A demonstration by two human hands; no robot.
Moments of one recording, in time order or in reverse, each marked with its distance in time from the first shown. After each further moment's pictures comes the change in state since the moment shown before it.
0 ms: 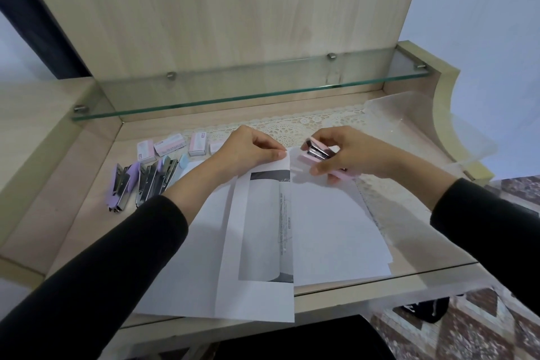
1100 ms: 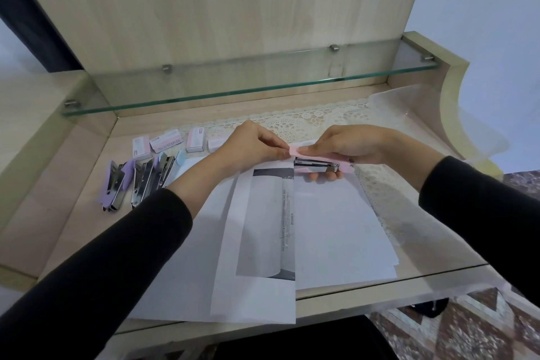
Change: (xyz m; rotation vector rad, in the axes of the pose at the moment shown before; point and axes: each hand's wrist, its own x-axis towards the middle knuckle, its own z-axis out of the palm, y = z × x) left_hand 0.011 -0.002 0.005 0.063 -0.023 -0.015; right_hand 0.021 -0.007 -0.005 -0.024 -0.340 0.141
